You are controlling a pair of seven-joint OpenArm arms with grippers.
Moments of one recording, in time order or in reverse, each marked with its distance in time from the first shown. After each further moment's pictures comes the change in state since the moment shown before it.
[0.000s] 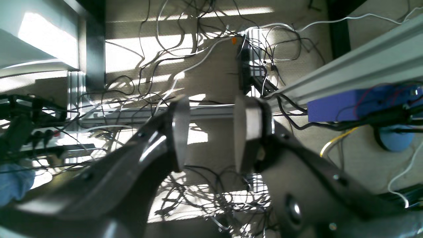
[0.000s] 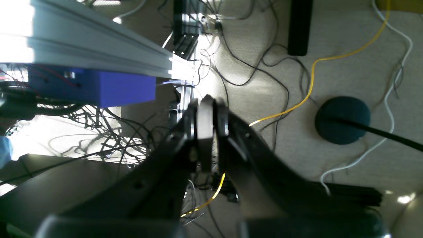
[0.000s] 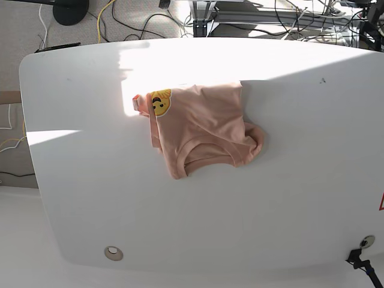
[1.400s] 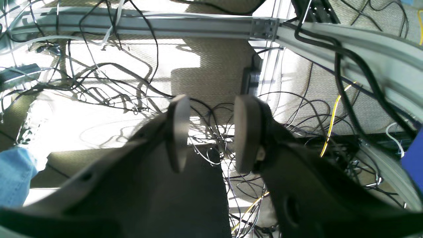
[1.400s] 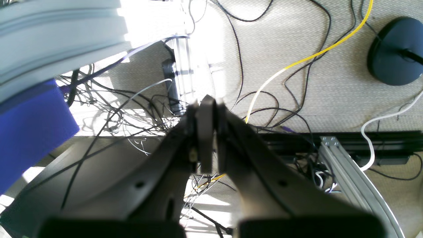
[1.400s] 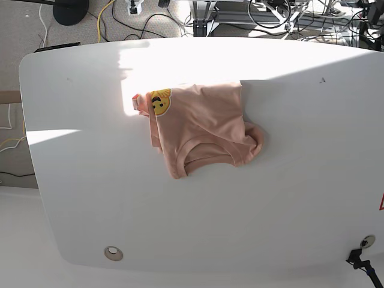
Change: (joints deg) left arm -53.6 -3.0 7.4 -61.0 -0.1 -0.1 28.8; right arm 42.6 0.3 -0.8 -66.8 -0.2 -0.6 1.3
